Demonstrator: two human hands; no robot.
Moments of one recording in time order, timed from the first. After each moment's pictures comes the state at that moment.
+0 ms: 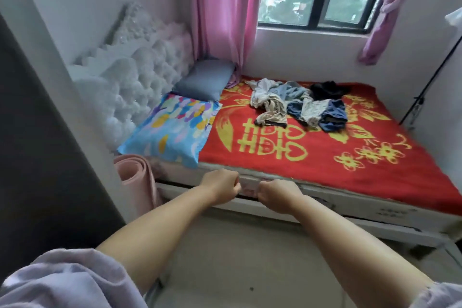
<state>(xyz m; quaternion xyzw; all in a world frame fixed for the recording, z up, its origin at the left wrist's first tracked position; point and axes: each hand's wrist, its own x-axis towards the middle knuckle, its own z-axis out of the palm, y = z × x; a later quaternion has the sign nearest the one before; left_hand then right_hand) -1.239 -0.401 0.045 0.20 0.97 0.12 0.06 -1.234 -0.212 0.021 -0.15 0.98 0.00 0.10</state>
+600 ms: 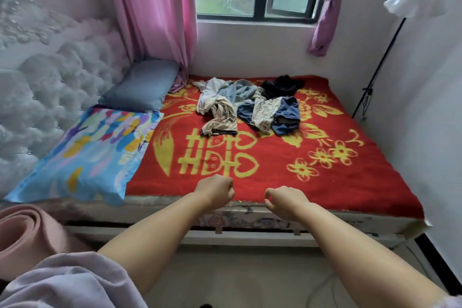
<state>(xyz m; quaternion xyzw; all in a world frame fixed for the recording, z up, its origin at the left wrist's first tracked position) -1.435 -0.135 0.015 0.25 0.95 0.11 0.14 -1.376 0.072 0.003 -0.04 0.99 -0.03 0.16</state>
